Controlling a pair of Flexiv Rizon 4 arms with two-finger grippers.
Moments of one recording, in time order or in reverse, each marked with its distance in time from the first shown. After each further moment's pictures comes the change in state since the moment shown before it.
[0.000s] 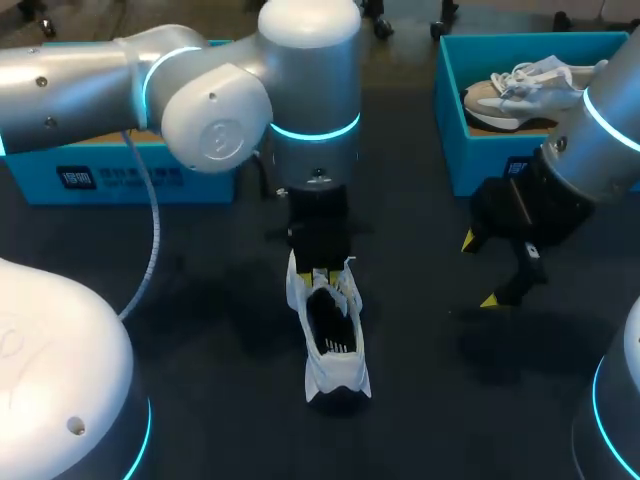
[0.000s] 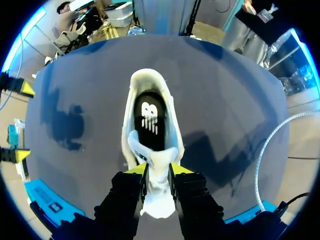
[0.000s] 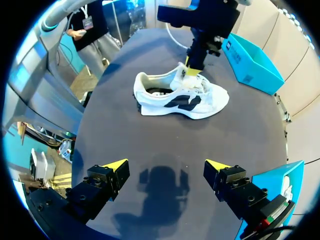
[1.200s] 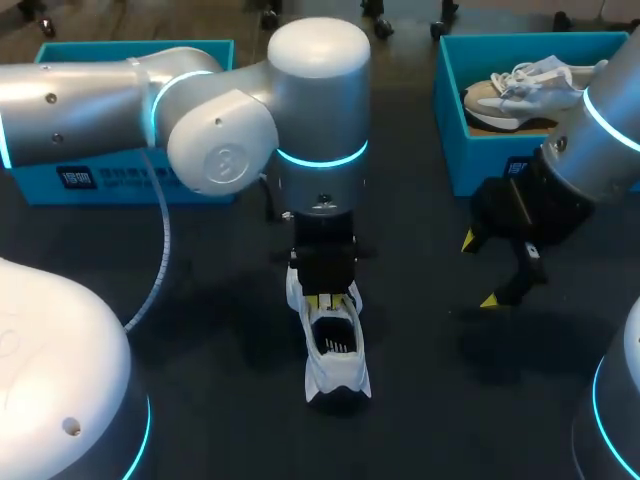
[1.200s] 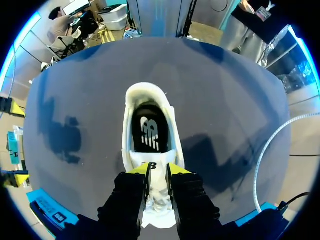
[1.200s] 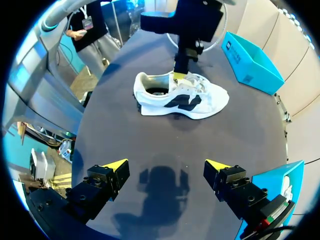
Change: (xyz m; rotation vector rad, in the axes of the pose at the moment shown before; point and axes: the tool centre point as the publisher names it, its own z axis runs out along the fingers) left arm -0.004 -0.026 0.012 -0.006 0.000 0.021; right arm 0.000 0.000 0.000 0.000 0.000 0.000
